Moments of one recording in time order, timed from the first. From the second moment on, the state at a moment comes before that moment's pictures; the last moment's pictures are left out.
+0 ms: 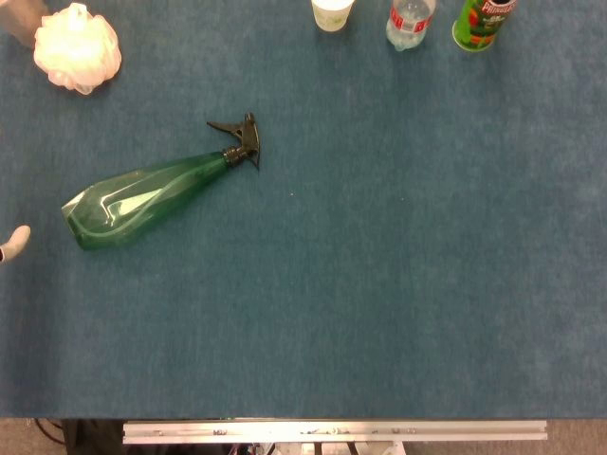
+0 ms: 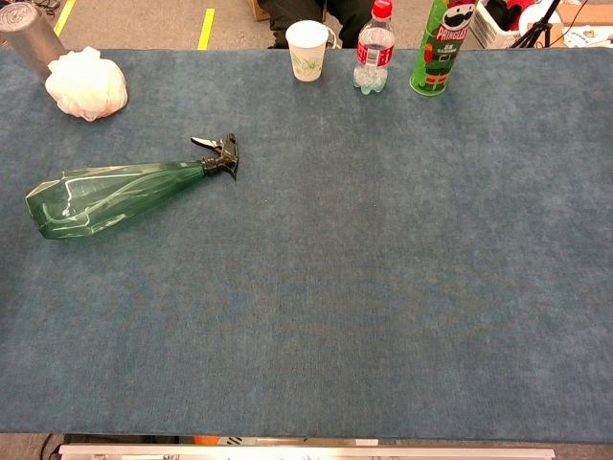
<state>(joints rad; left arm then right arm) -0.20 -1.10 -0.06 -1.82 1.29 1.43 0.28 0.10 -0.95 0.10 -1.86 -1.39 1.39 0.24</state>
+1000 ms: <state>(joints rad) -0.44 -1.07 -0.06 -1.95 1.10 1.06 0.49 0.12 -0.92 0.14 -1.84 -1.42 1.41 0.35</state>
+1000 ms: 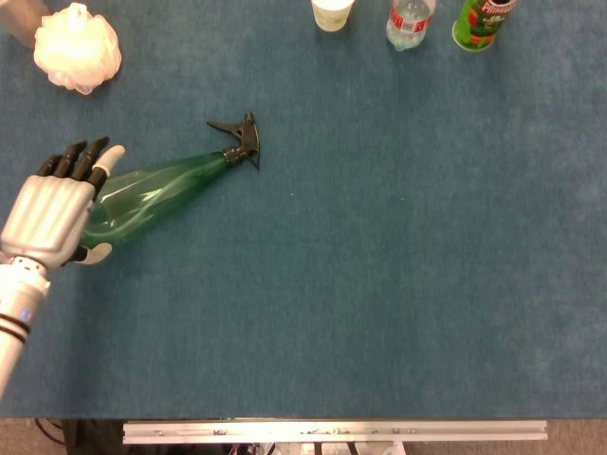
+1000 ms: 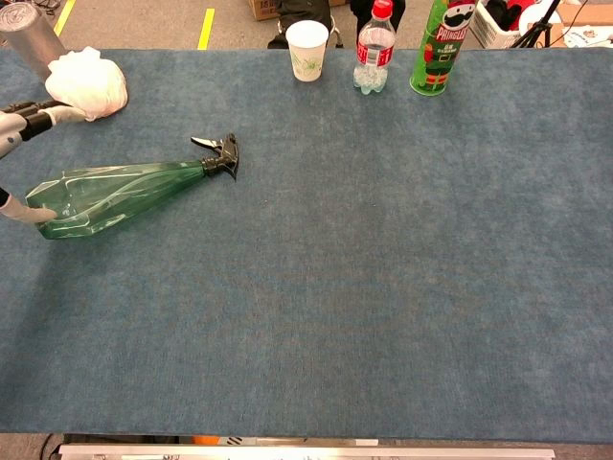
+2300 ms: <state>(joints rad) -0.64 -1.36 -0.02 -1.67 0.65 1.08 0.76 0.11 -0.91 0.13 -1.79 -1.42 1.39 0.44</state>
